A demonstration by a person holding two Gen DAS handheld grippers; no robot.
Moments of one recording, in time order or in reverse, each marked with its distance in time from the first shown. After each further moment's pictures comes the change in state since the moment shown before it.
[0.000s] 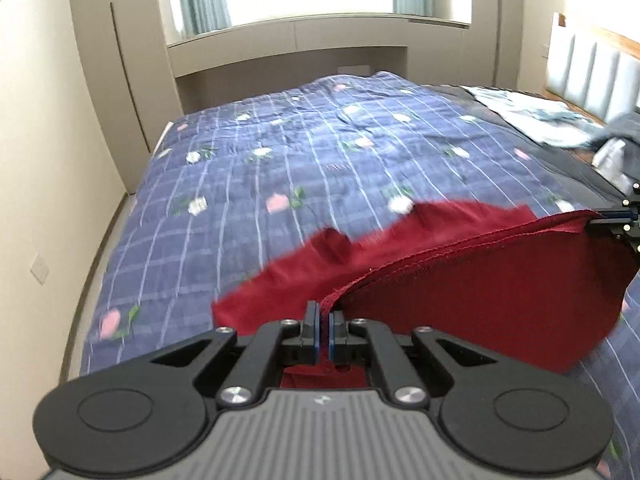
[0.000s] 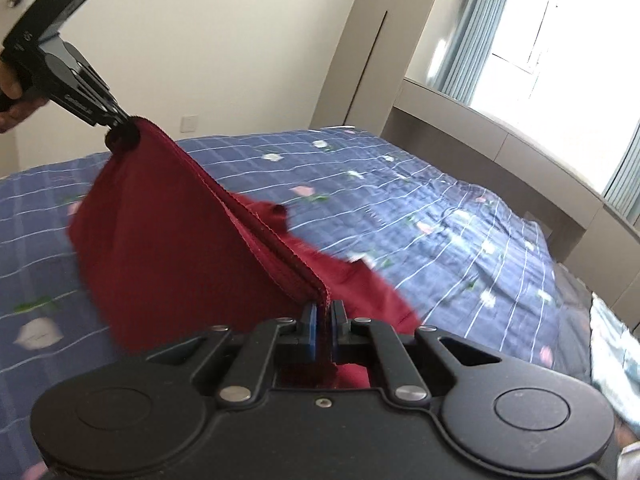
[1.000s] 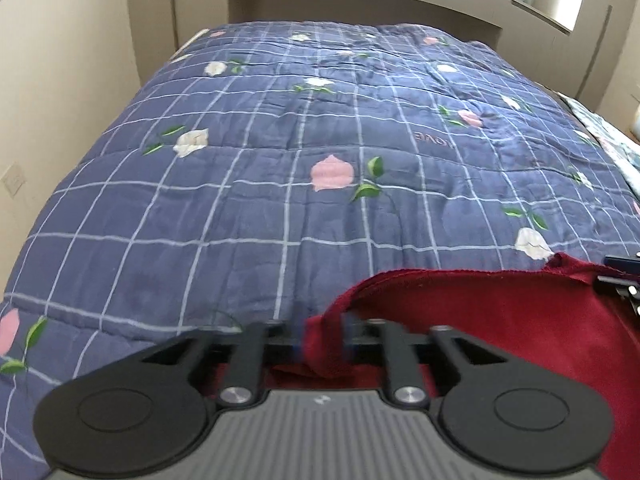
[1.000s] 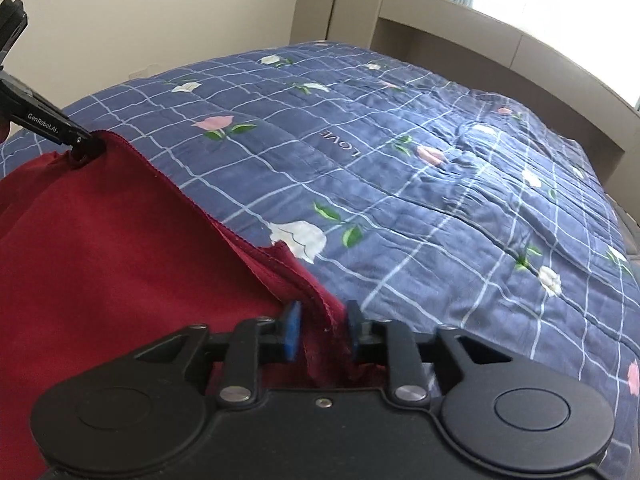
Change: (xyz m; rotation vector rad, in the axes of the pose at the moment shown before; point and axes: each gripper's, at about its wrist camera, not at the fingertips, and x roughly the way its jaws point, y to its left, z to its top) left arm 0.238 0.065 0.034 -0.271 0.154 0.031; right arm 0.268 -0.094 -0.005 0.136 0.201 0.051
